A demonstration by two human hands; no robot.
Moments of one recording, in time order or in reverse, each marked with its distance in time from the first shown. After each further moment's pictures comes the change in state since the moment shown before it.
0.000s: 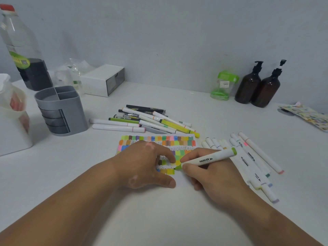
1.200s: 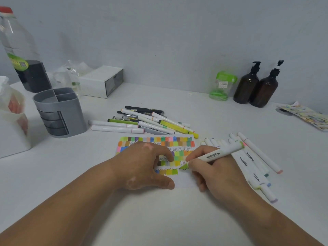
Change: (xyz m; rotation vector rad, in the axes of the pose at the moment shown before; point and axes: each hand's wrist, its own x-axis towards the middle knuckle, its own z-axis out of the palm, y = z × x) left_hand -0.002 -0.002 -0.001 0.003 0.013 -0.006; right_hand 0.000 -0.005 -0.002 0.126 0.090 0.006
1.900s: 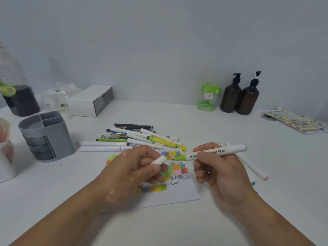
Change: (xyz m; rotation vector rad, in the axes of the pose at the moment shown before) left_hand -0.001 0.008 0.000 -0.924 0.118 0.062; right_hand 0.007 -0.011 -0.029 0.573 0.024 -0.062
